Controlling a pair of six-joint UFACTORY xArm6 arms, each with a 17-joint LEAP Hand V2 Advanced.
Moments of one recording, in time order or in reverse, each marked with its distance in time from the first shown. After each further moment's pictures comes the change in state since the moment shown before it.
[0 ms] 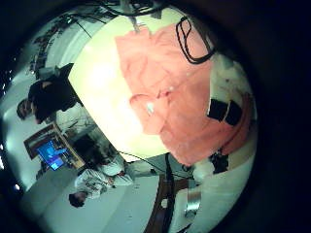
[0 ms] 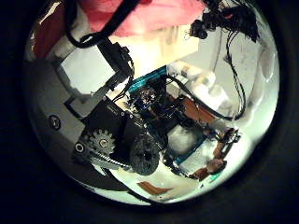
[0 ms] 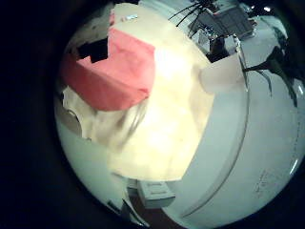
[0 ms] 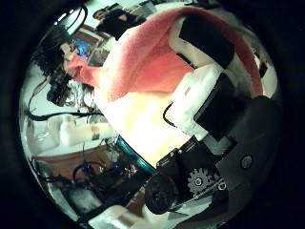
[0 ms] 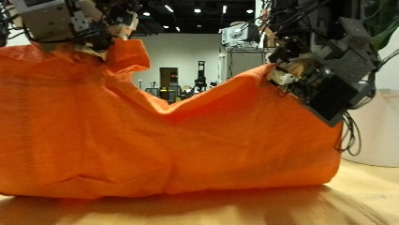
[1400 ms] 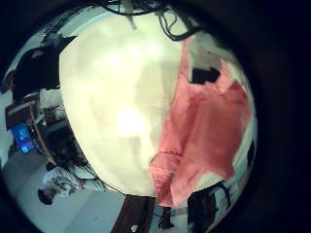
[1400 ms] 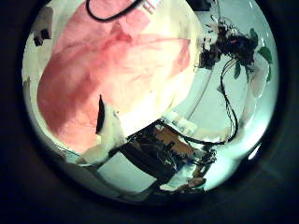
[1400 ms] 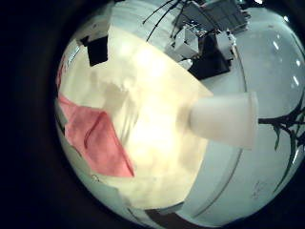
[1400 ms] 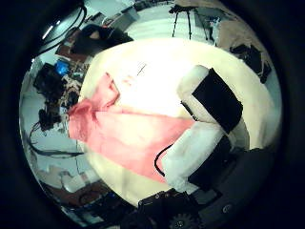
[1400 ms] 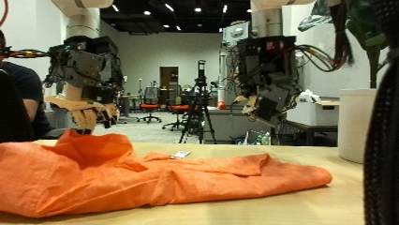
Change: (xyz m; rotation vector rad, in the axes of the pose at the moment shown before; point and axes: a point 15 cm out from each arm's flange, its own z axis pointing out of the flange) left arm -0.141 -0.165 0.051 0.148 0.286 -0.260; right arm 0.095 -0.183 0.071 0.045 0.111 0.114
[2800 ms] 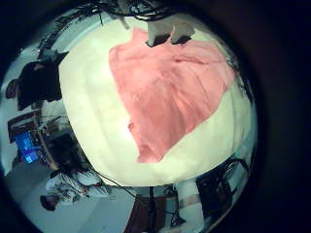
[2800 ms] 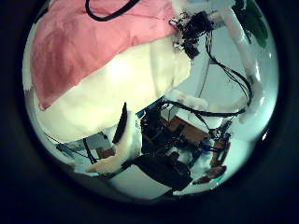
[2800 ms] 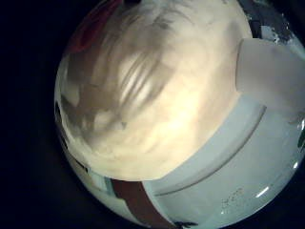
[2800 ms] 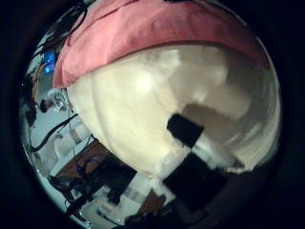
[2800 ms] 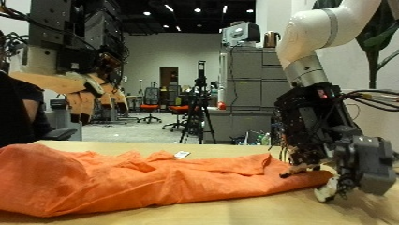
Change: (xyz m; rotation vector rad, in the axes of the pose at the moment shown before) left arm 0.063 0.137 0.035 -0.038 -0.094 0.191; right arm 0.017 0.189 0.124 -0.515 -0.034 -0.195
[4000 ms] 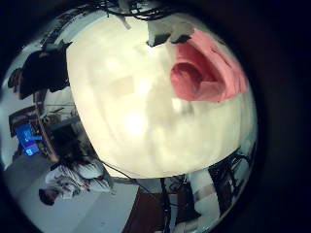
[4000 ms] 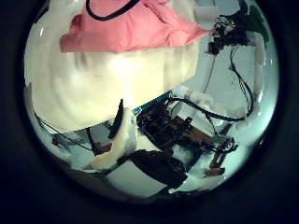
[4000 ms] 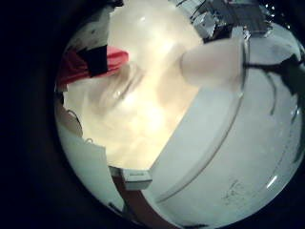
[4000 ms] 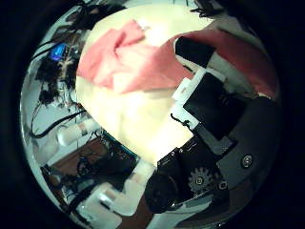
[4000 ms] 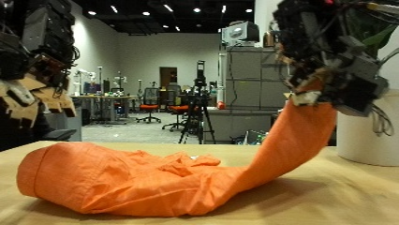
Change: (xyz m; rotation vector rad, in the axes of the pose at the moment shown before) left arm -0.073 0.064 0.014 -0.025 -0.006 -0.102; right arm -0.053 0.042 -0.194 0.239 0.112 -0.114
